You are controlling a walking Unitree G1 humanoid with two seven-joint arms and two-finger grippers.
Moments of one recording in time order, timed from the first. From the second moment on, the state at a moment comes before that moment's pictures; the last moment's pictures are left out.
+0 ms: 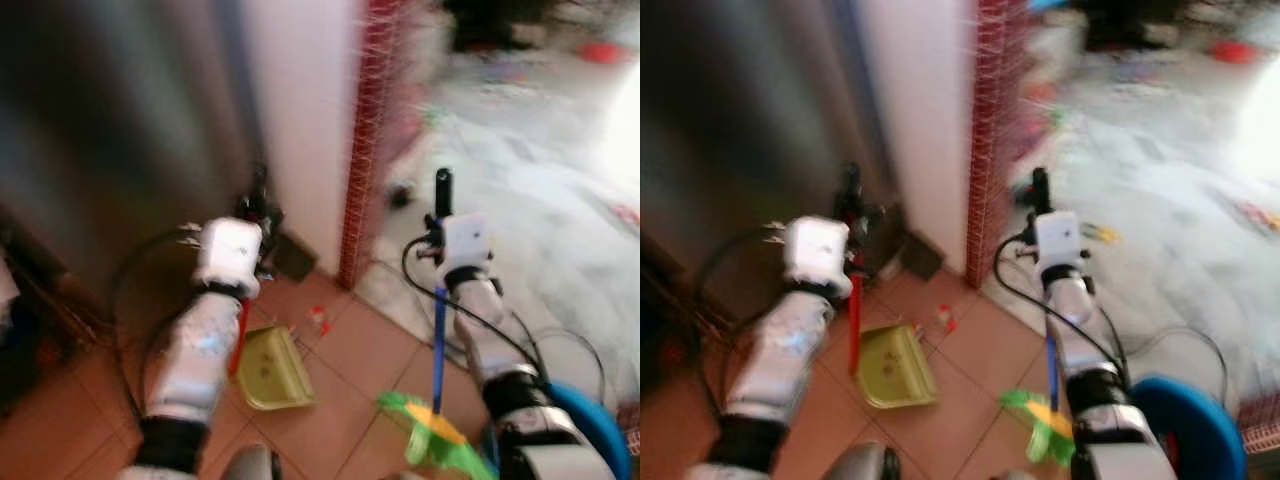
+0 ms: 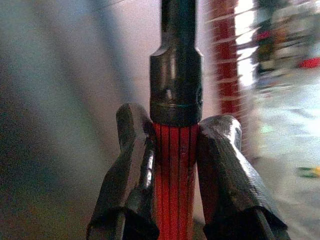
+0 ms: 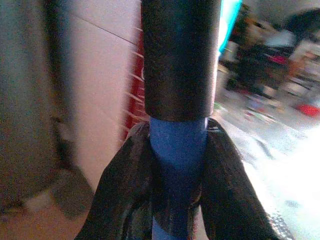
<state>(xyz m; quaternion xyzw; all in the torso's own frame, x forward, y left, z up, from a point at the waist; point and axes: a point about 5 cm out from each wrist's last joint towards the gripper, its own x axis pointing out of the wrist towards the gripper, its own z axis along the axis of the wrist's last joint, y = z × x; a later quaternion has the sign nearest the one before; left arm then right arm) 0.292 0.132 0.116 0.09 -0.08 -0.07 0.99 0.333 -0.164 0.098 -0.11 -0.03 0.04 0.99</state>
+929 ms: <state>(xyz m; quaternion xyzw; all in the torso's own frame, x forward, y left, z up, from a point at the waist) 0.282 0.168 0.097 0.06 -0.04 0.04 1.00 0.345 -0.157 0.133 -0.06 -0.10 0.05 0.99</state>
